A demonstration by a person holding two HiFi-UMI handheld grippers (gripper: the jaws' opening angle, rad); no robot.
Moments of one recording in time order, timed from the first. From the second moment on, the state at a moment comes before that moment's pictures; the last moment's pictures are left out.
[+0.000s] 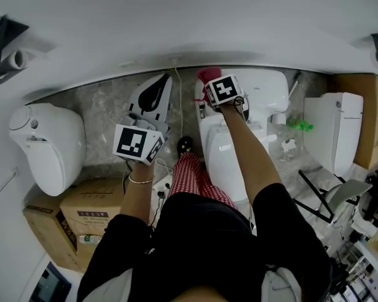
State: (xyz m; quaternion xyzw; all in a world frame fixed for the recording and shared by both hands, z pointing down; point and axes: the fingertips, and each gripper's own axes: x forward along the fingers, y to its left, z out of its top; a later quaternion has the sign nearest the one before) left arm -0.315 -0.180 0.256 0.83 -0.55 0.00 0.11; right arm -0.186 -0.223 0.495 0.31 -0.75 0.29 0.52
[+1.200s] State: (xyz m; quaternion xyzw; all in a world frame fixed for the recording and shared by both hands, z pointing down) left arm -0.267 -0.191 0.246 0.84 -0.53 0.00 0.11; right arm -0.106 -0.242 0.472 0.34 -0.73 0.32 0.50
